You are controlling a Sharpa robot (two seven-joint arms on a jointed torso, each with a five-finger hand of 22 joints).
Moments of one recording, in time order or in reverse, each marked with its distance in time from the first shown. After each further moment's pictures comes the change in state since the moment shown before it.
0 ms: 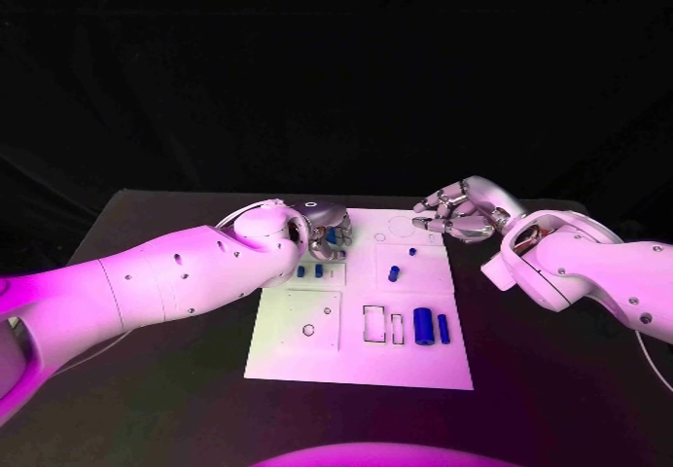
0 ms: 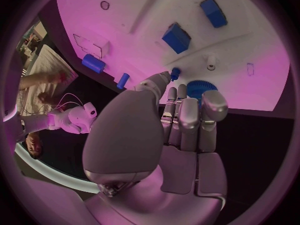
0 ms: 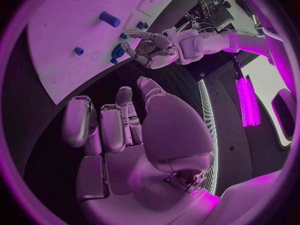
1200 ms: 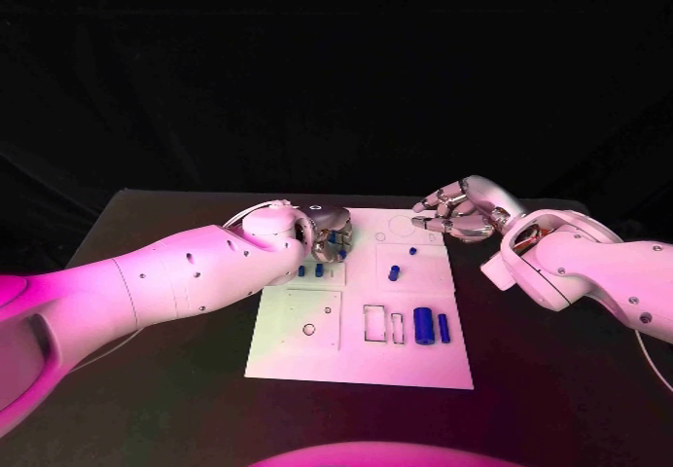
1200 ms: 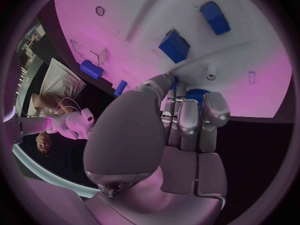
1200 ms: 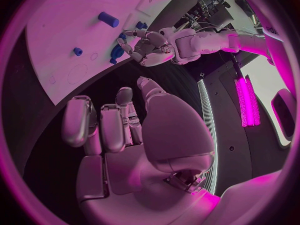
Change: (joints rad) left arm -0.009 0.041 0.004 -0.056 -0.017 0.060 0.005; left_hand 0.034 0.034 0.047 -0.028 0.000 0.062 -0.012 0.000 -0.040 0.087 -0.019 -0.023 -0.039 0.011 -0.011 0.036 -0.008 -0.015 0.023 -0.009 0.044 0.055; right arm 0.000 0.001 0.000 0.001 0.000 0.001 0.002; right_hand 0.000 0.000 0.003 0.003 0.000 -0.001 -0.002 0.004 0.002 0.011 0.000 0.012 0.014 0.000 0.000 -0.004 0.005 0.000 0.000 0.000 -0.004 0.001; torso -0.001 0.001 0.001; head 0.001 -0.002
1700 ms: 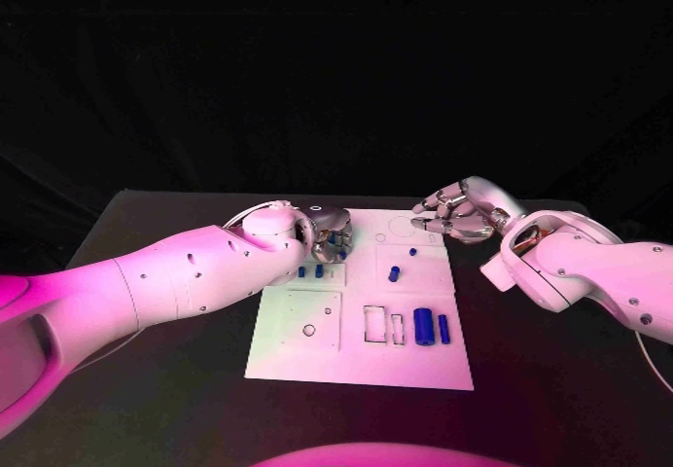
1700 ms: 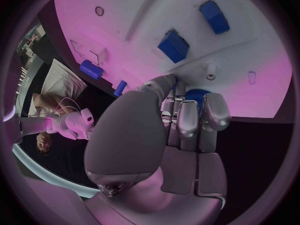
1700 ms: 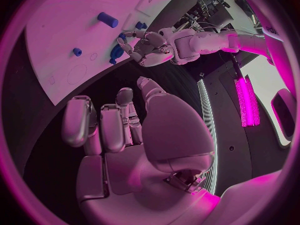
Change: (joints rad) left arm 0.000 0.003 0.000 -0.007 0.002 0.002 0.007; left_hand 0.016 0.016 0.058 -0.036 -0.002 0.044 -0.004 -0.002 -0.019 0.068 -0.011 -0.016 -0.006 0.009 -0.009 0.023 0.000 0.000 0.013 -0.013 0.028 0.034; right arm 0.000 -0.001 0.000 0.002 0.000 0.000 0.000; right_hand 0.000 0.000 0.000 0.000 0.000 0.002 -0.002 0.004 0.001 0.014 -0.003 0.017 0.010 0.000 0.000 0.000 0.001 0.000 0.000 0.000 0.000 0.000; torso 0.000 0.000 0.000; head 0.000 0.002
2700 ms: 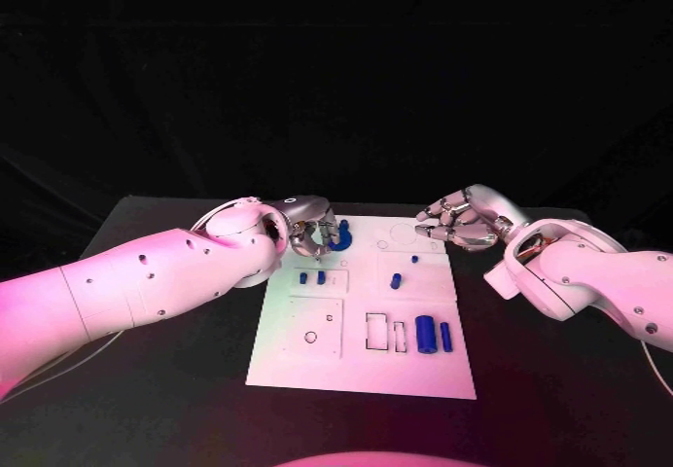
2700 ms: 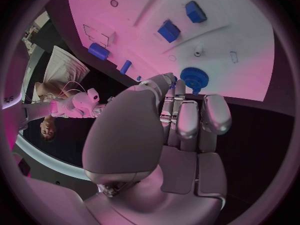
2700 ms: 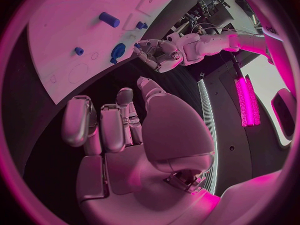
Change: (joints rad) left arm 0.002 -0.148 0.051 0.131 0.084 -0.088 0.033; left_hand -0.041 -0.017 0.002 -0.002 0.000 0.021 0.000 -0.009 -0.014 0.025 -0.007 -0.025 0.000 0.005 -0.005 0.007 -0.005 0.000 0.014 -0.003 0.015 0.023; right arm -0.001 -0.008 0.000 0.000 0.003 0.001 0.002; right_hand 0.000 0.000 0.003 0.003 0.004 0.002 -0.002 0.000 0.001 0.000 0.000 0.000 0.000 0.000 0.000 0.000 -0.001 0.000 0.000 0.000 -0.004 0.000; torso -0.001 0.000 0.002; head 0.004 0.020
